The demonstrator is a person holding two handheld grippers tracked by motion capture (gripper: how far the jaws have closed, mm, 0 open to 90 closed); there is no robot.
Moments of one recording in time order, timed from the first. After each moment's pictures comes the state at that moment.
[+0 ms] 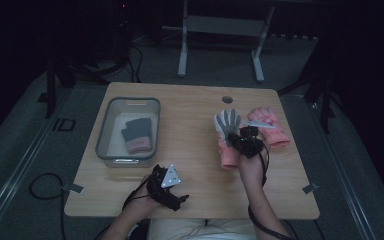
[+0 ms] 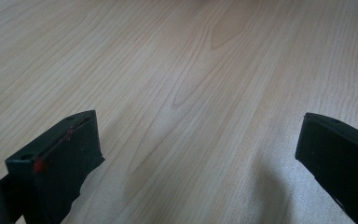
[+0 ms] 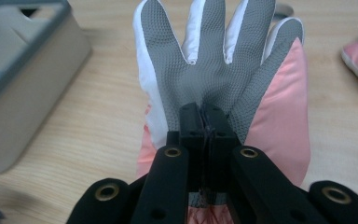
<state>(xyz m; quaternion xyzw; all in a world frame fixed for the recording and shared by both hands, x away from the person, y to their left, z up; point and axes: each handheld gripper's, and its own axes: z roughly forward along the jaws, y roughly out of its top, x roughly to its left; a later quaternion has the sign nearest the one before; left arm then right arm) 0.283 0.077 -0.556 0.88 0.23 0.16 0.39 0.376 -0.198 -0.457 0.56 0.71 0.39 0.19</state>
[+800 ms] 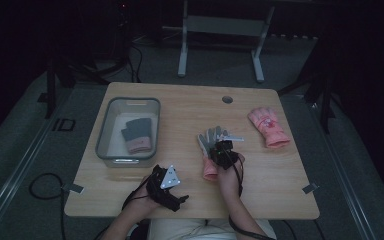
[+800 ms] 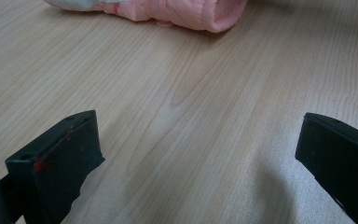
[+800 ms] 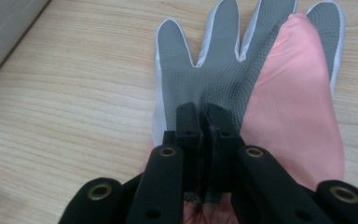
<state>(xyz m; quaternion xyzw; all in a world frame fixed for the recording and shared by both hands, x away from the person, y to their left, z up) 0.281 0.078 -0.558 0.88 0.22 0.16 0.39 0.383 -0.148 -0.534 0.56 0.73 0.34 0.17</state>
